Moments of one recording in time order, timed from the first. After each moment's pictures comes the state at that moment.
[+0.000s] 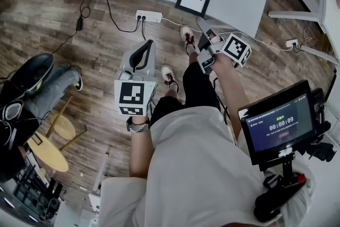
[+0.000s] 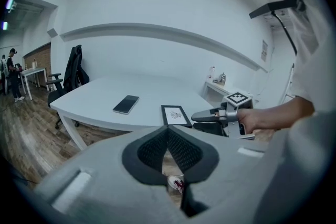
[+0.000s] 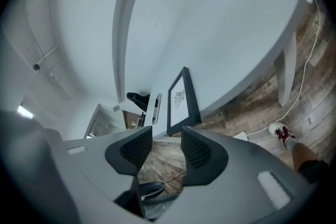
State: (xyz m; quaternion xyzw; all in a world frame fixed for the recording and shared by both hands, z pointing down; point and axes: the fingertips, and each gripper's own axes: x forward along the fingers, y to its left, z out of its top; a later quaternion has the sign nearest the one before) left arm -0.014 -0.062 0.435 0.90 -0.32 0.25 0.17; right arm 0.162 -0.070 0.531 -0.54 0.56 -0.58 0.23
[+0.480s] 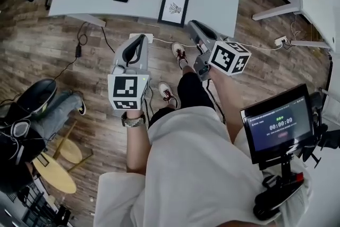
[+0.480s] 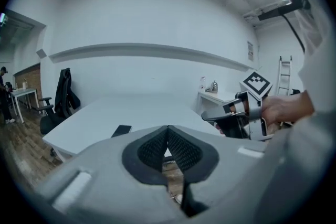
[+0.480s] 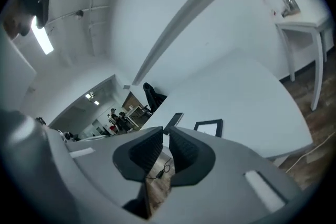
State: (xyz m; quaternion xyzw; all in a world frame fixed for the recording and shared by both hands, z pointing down) left arm 0.028 -0.088 0.360 0.93 -0.30 0.20 0.09; right arm 0.175 -0.067 0.392 -0.60 0.69 -0.39 0.07
